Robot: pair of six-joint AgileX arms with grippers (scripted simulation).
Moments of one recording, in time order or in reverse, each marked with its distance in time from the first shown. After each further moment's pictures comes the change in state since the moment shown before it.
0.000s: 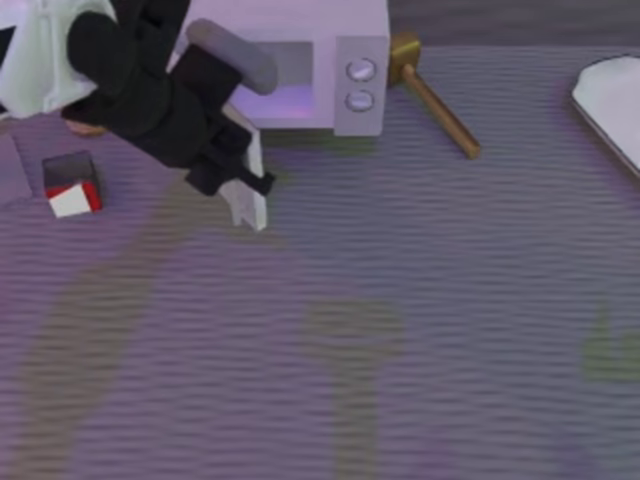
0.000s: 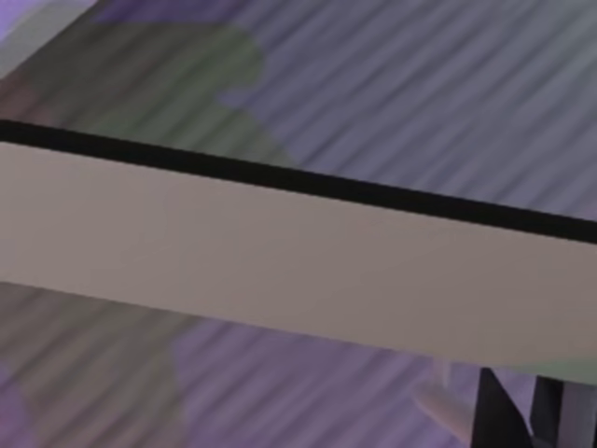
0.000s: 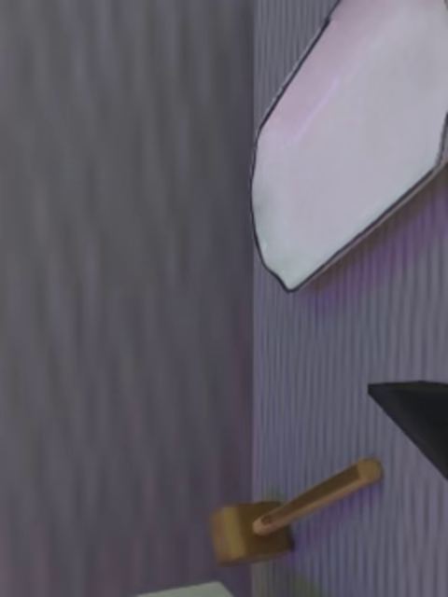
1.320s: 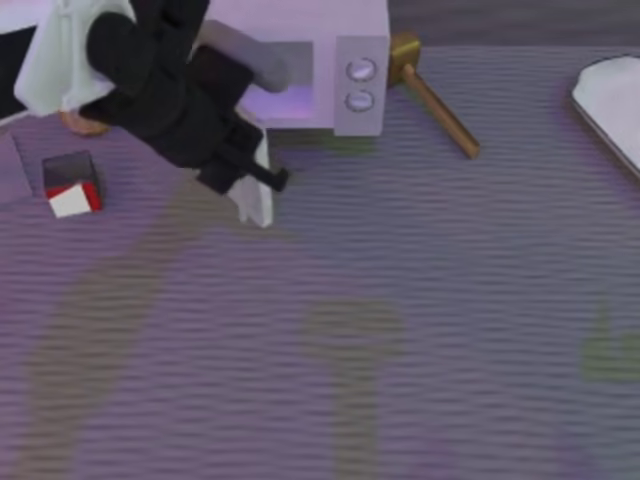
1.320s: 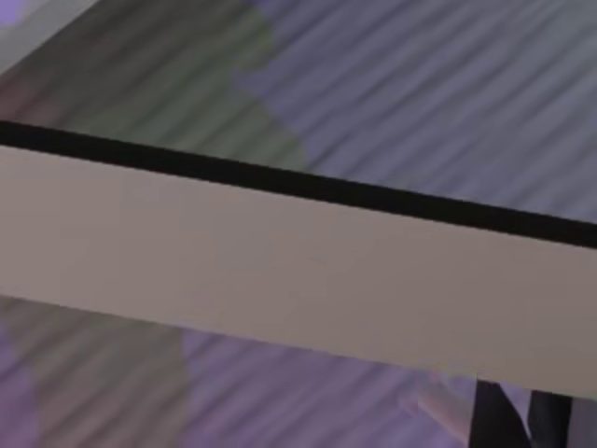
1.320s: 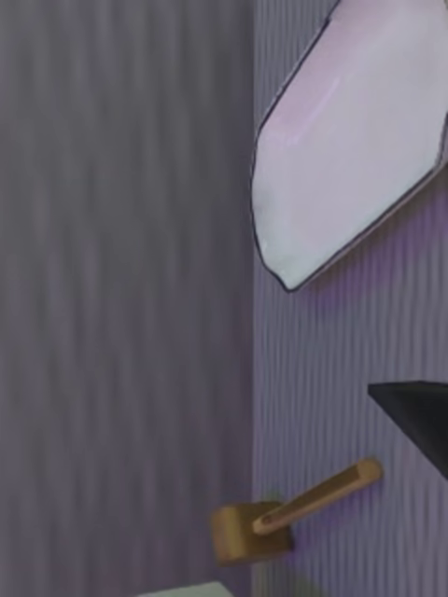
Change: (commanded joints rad) left arm -0.023 0.027 0.014 -0.002 -0.032 -0.058; right arm 0.000 0.000 0.000 0.000 0.000 0.000
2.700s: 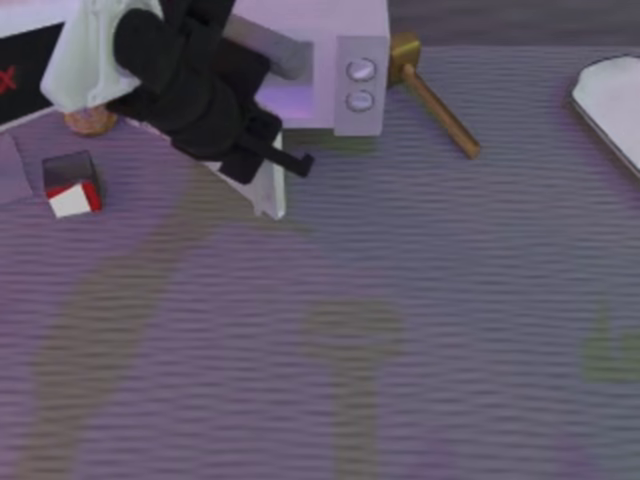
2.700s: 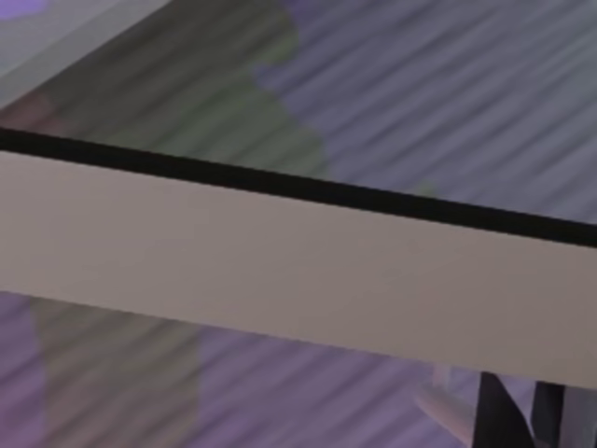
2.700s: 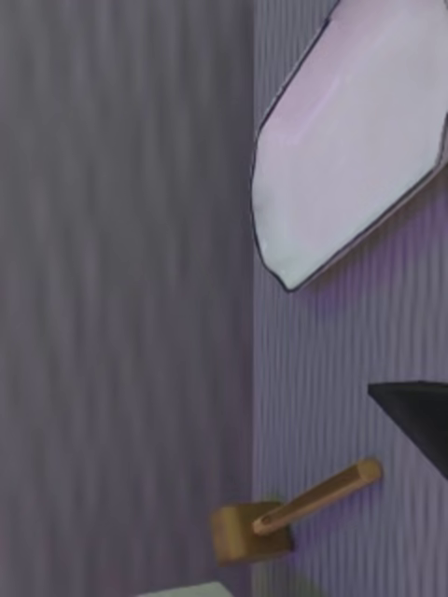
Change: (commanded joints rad) left arm -0.039 0.027 0.050 0.015 -0.061 -0.109; right arm 0.000 0.000 0.000 0.000 0.000 0.000
